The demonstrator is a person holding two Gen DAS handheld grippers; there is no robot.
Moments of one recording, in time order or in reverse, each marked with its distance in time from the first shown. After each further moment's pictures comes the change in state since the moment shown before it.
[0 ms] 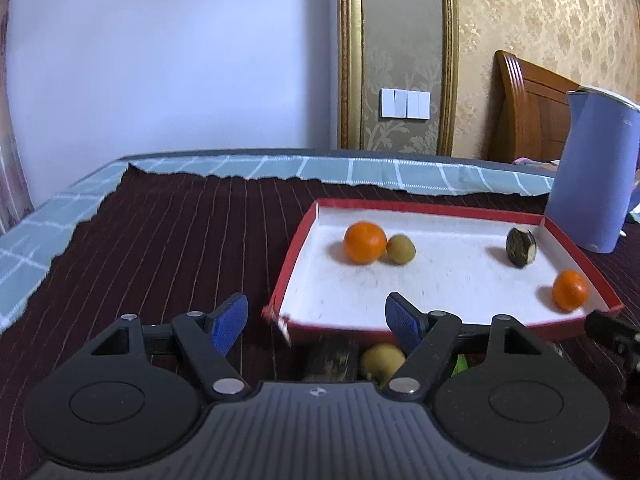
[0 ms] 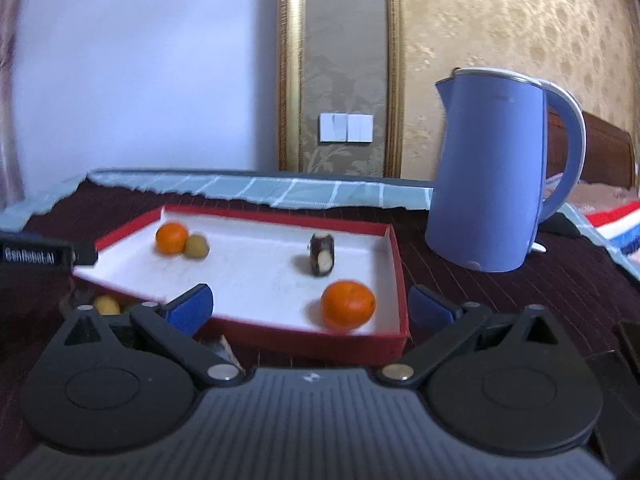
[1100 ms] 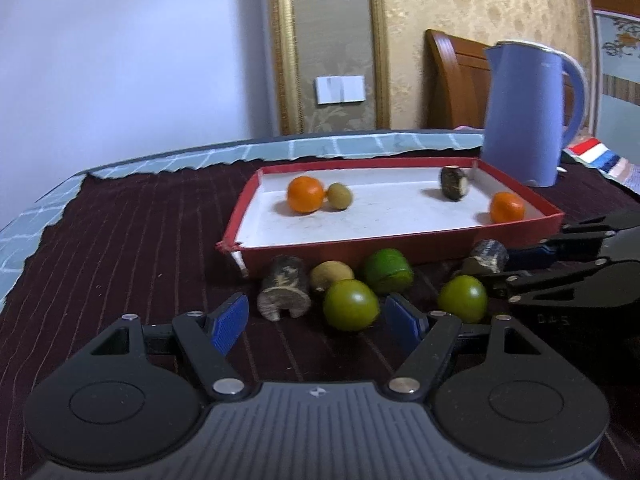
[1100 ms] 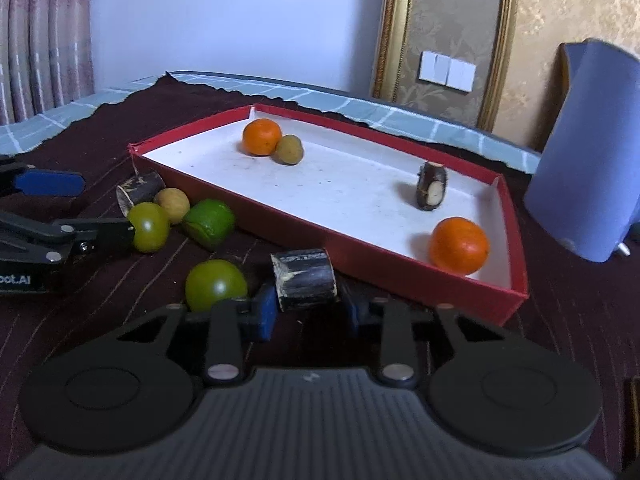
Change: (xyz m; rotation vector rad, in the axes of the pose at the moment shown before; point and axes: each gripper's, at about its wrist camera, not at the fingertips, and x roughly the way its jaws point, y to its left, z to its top) left arm -0.032 -0.013 -0.050 0.155 -0.018 -0.138; right arm 0.032 0.040 -0.019 -0.190 0.214 0.203
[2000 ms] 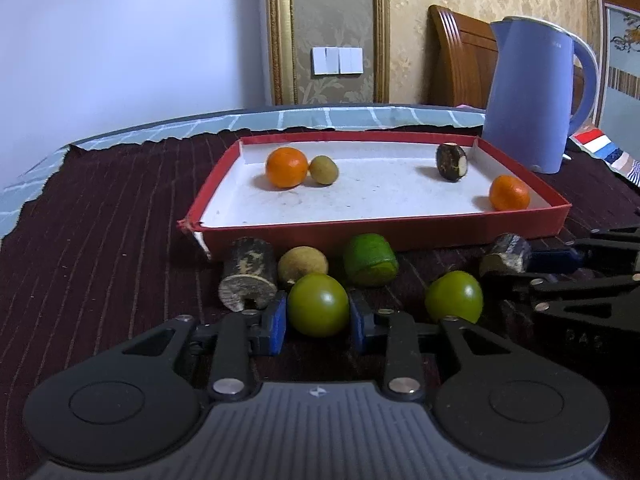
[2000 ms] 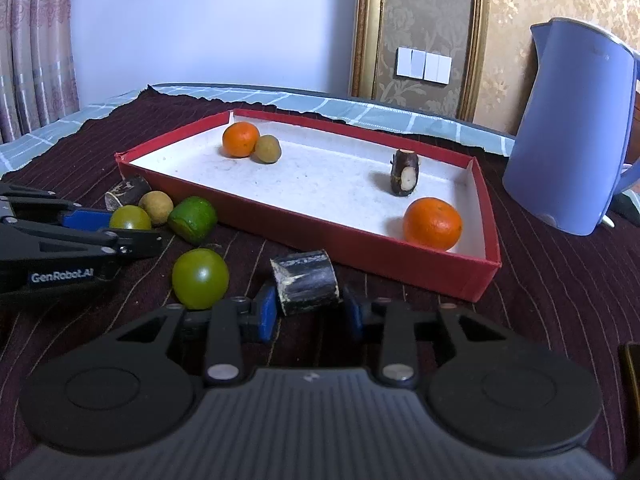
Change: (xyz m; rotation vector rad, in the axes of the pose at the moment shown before) left arm 0.030 -0.010 0.003 -0.038 0.095 -0.002; right arm -0.011 -0.010 -0.011 0.073 -0.017 -0.021
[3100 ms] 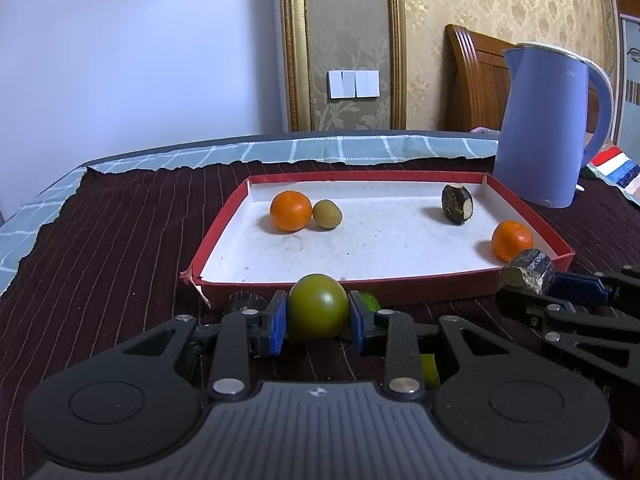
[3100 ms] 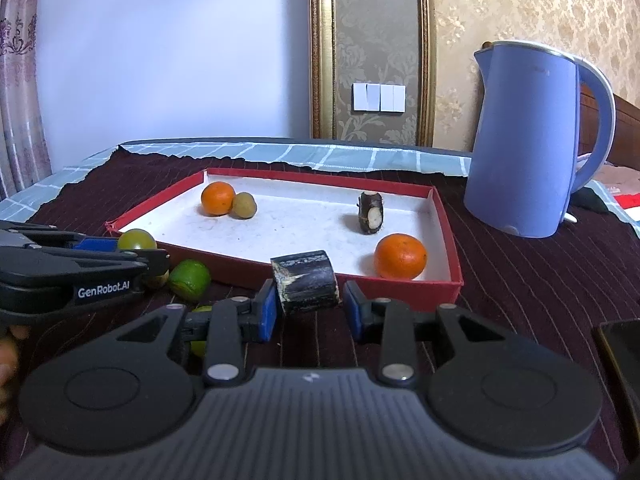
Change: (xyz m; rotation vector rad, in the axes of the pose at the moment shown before) left arm -0.005 -0.021 0.030 -0.023 -0.048 0.063; right arm -0.028 0.002 0.008 0.127 -0.122 -0.086
